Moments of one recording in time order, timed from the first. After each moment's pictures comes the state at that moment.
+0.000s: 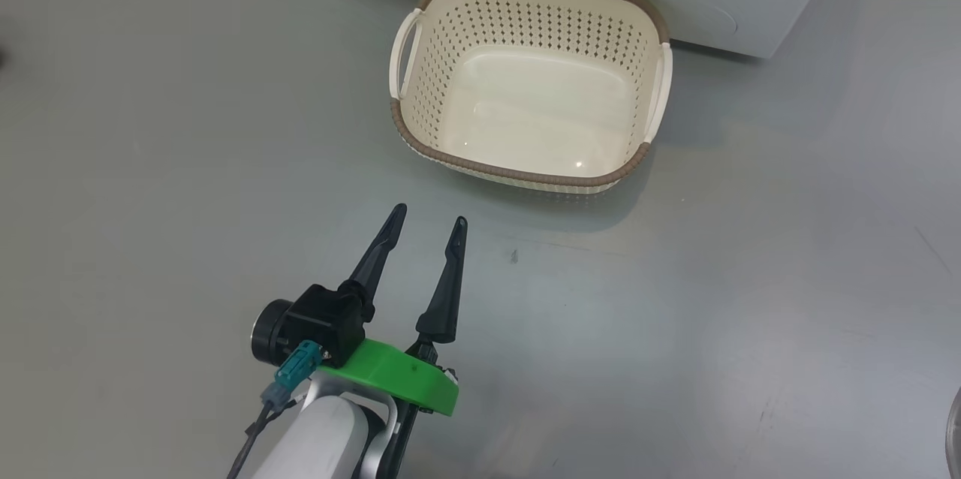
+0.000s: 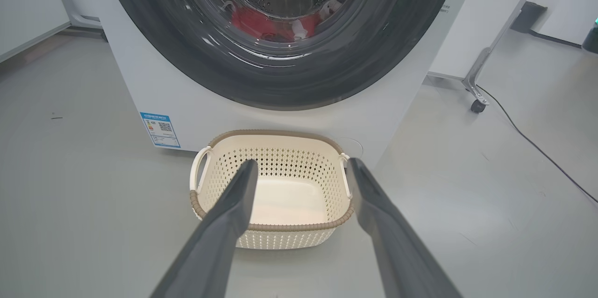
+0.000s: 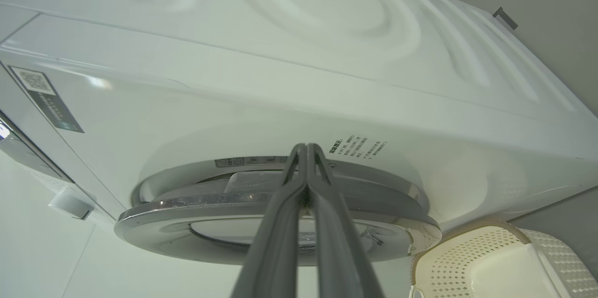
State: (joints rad) left arm -0.26 -0.01 -0.52 0.16 -0.47 0.06 -0.25; right arm -0.83 -0.24 -0.20 0.25 1.32 -0.09 0.33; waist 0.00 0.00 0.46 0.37
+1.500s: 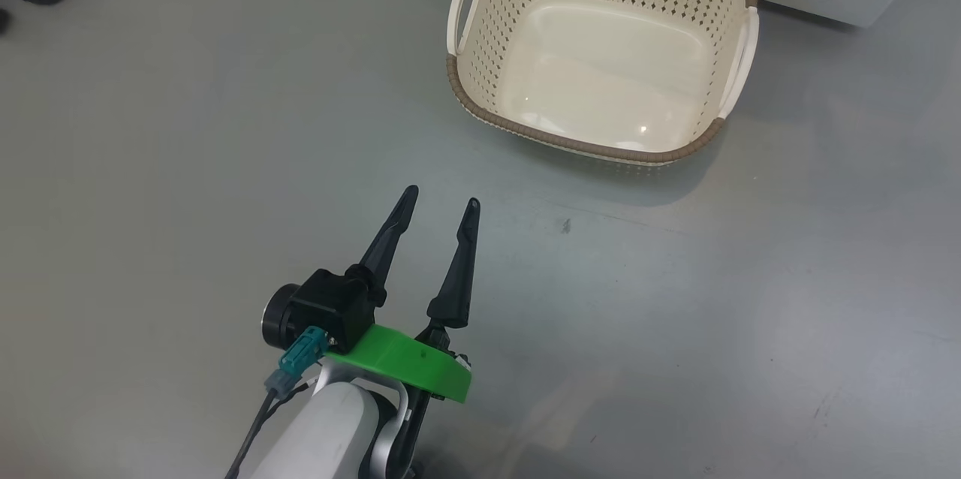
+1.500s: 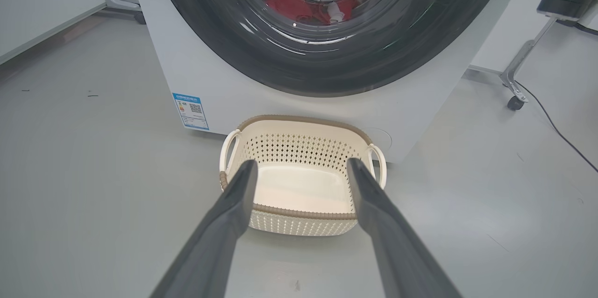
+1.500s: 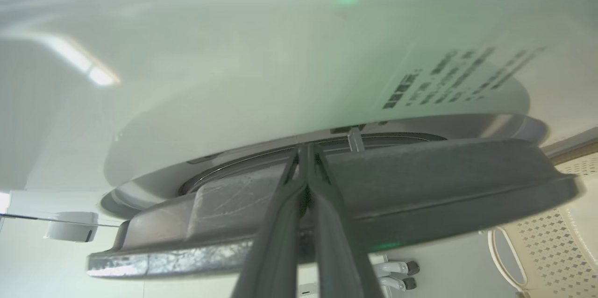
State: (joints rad) left arm -0.29 -0.02 -0.55 0.14 -0.52 0.09 -0.25; right arm -1.23 -0.22 -0.18 0.63 1.40 -0.13 0.45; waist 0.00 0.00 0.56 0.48
